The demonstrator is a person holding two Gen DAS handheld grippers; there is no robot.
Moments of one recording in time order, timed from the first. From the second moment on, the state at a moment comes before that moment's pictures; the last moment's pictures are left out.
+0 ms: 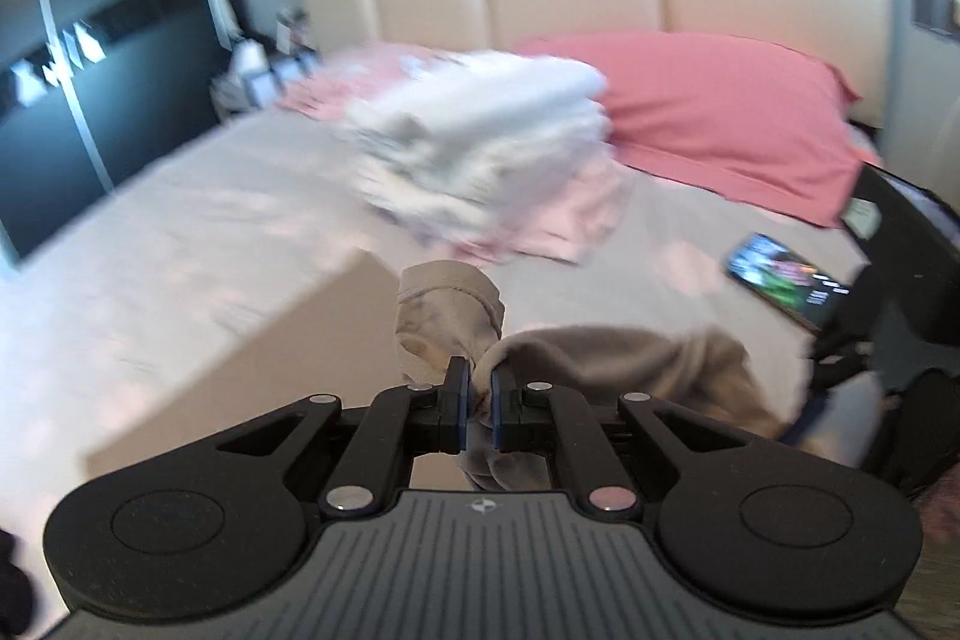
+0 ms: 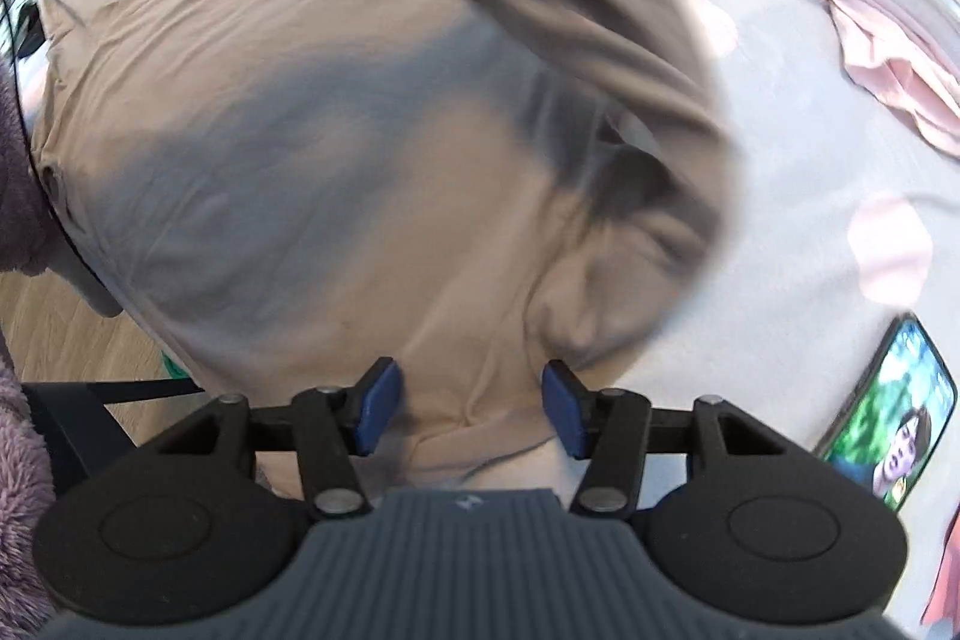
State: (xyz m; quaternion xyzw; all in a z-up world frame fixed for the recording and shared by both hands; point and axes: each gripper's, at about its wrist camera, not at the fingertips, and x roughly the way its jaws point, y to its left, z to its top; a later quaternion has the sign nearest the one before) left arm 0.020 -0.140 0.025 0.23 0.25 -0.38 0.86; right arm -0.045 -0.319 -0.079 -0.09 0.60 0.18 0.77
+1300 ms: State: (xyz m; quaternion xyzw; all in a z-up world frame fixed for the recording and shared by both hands) left arm -0.062 -0.037 -0.028 0.28 0.43 -0.33 0.79; right arm -0.042 -0.309 -0.068 -0.11 0.60 0.19 0.77
